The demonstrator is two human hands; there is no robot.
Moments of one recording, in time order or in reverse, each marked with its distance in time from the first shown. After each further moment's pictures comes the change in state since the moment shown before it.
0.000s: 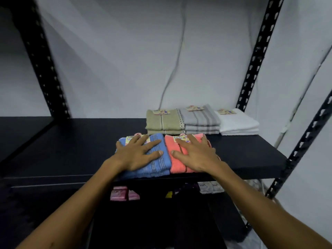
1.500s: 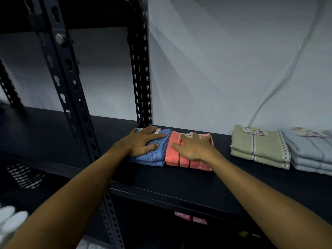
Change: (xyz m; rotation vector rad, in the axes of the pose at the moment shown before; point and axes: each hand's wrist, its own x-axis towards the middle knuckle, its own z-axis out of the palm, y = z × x) left_hand -0.017 -0.295 -0.041 0.103 0.081 -0.085; right_hand 0.159 -0.260 0.034 -0.005 -0.187 -0.211
